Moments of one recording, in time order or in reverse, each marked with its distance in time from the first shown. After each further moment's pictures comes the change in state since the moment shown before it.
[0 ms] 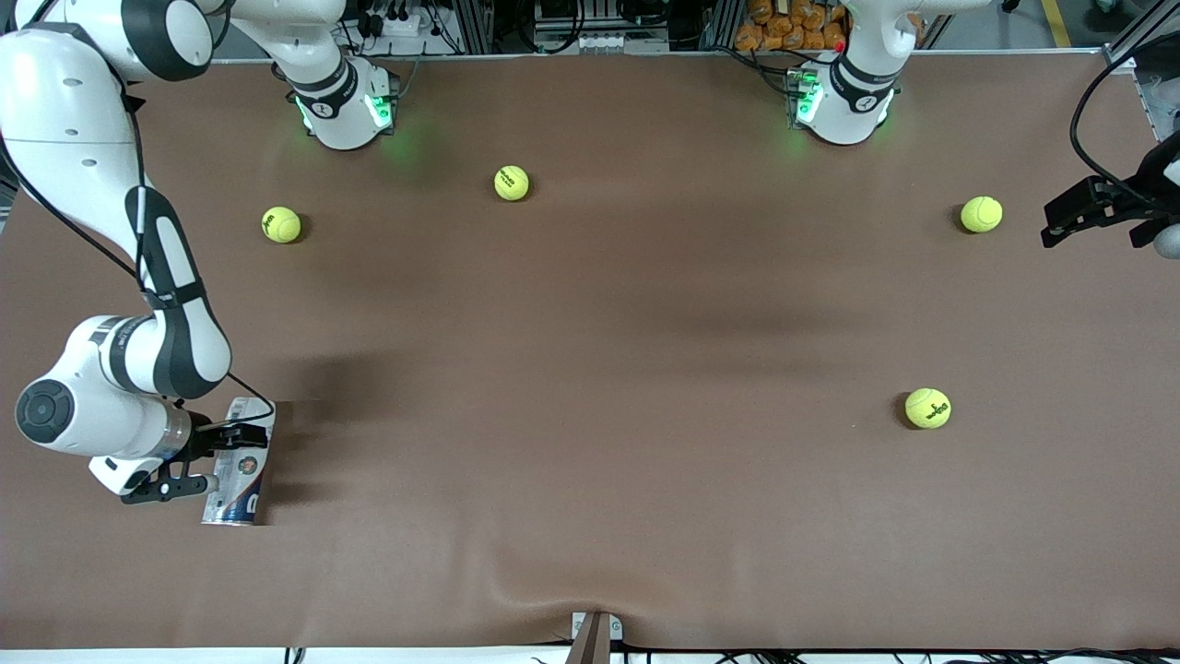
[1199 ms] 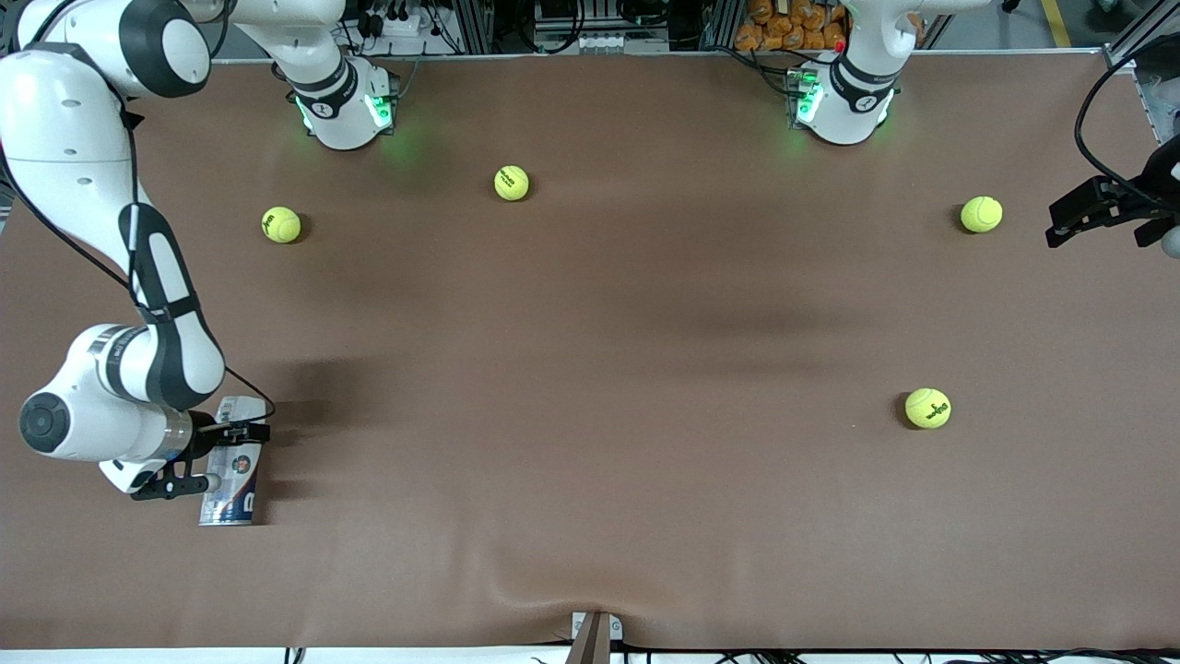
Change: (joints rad) left arm 0.004 0.000 0.005 0.002 0.000 0.000 0.000; right arm -0.035 0.028 0.020 0.055 0.048 -0.120 -0.014
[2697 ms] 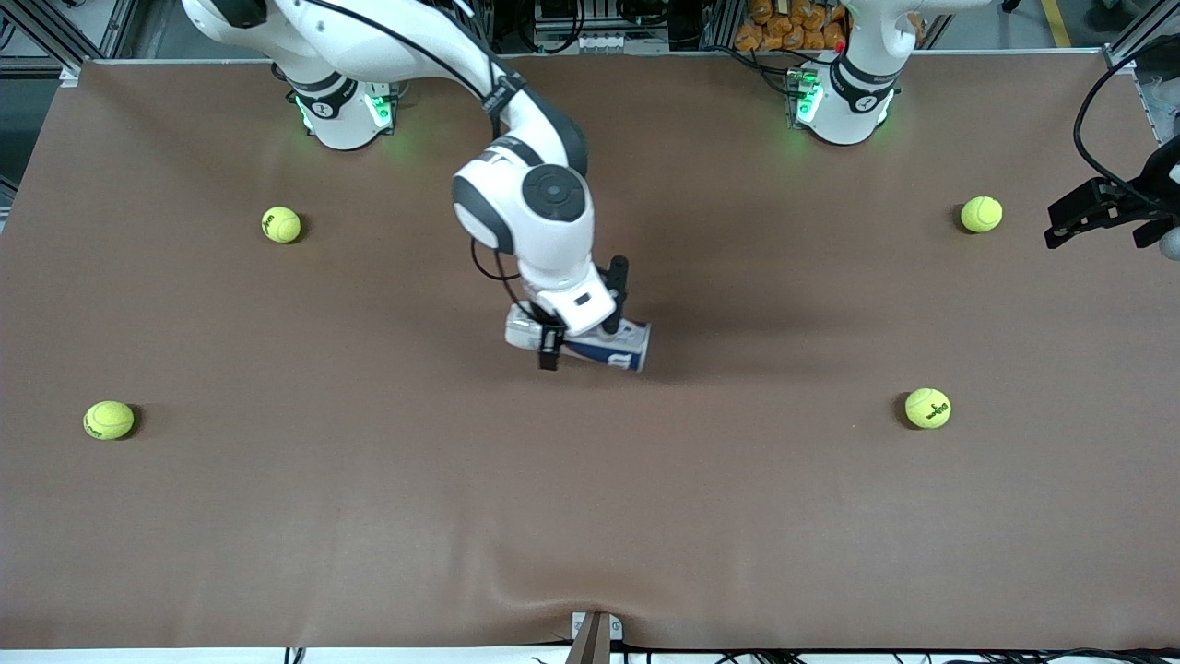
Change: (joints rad) left arm 0.000 0.003 -0.001 0.000 0.000 0.000 0.000; right arm 0.881 -0.169 0.016 -0.018 -0.257 0.027 -0.350
